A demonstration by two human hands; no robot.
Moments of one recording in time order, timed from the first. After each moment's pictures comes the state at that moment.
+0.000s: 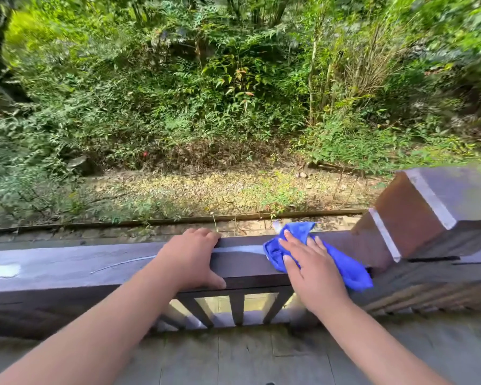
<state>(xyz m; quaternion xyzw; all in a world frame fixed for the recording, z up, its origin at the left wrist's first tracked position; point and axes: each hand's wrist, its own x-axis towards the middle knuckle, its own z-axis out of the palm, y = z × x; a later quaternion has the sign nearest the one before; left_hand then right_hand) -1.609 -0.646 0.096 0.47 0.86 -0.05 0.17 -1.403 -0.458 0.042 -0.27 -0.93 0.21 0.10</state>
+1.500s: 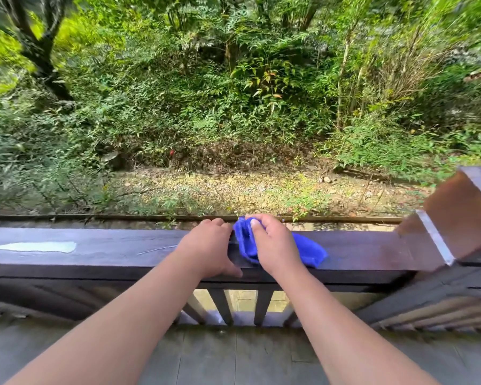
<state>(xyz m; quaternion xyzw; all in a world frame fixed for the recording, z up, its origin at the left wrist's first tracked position) -1.631 -0.689 0.091 0.44 0.89 -0.03 0.14 -1.522 -0.562 0.078 -0.27 -0.81 0.50 0.15</state>
